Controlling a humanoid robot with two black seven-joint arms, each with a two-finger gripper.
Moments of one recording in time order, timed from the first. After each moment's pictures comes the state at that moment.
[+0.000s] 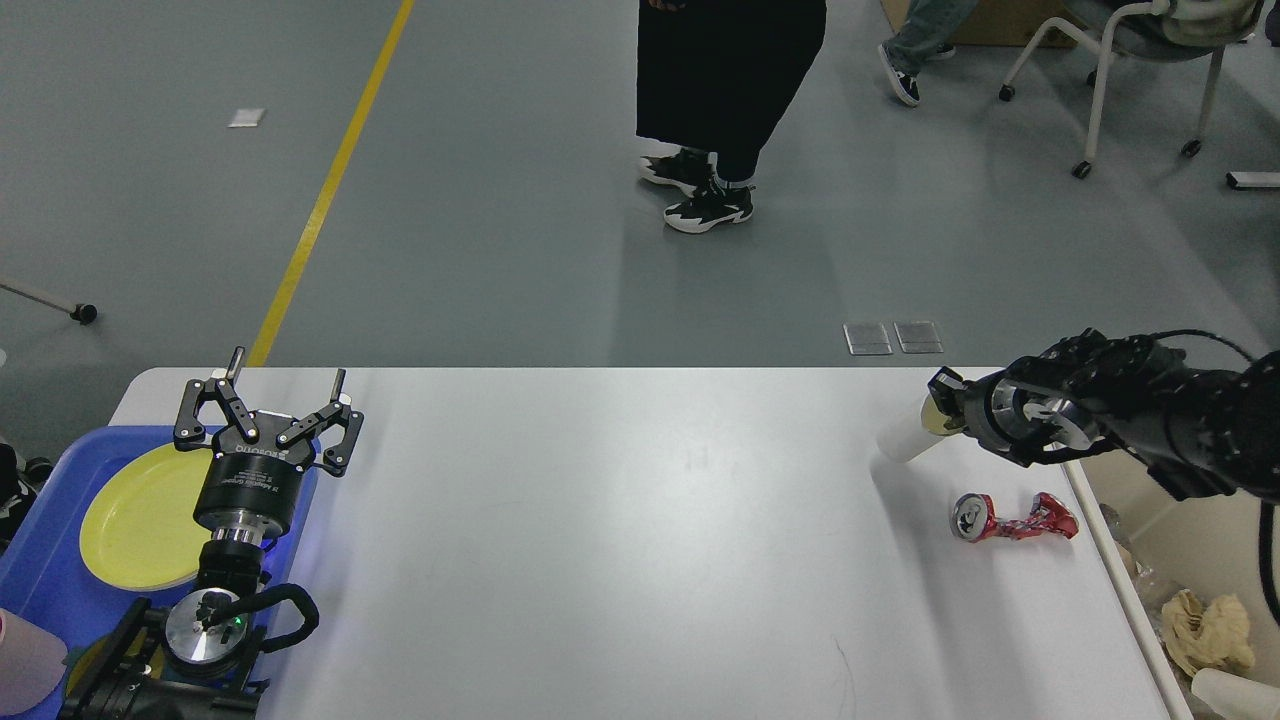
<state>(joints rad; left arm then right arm) -0.25 0.02 -1.64 -0.80 0.18 -0.60 -0.07 1.35 -0.27 -1.09 0.72 0.37 0.17 -0.18</state>
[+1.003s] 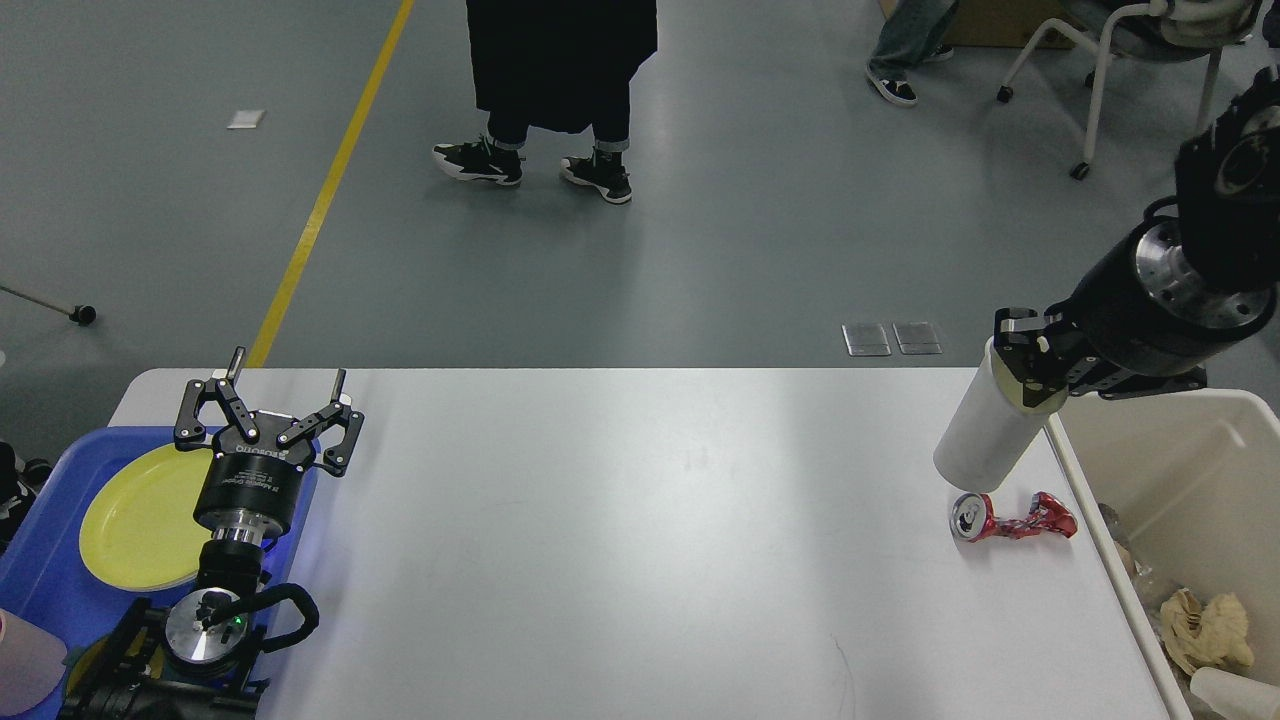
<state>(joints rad) -0.25 0.02 -1.64 -0.80 0.18 -0.60 -0.07 2.47 -0.32 -1.47 1.70 0.13 0.48 -0.18</state>
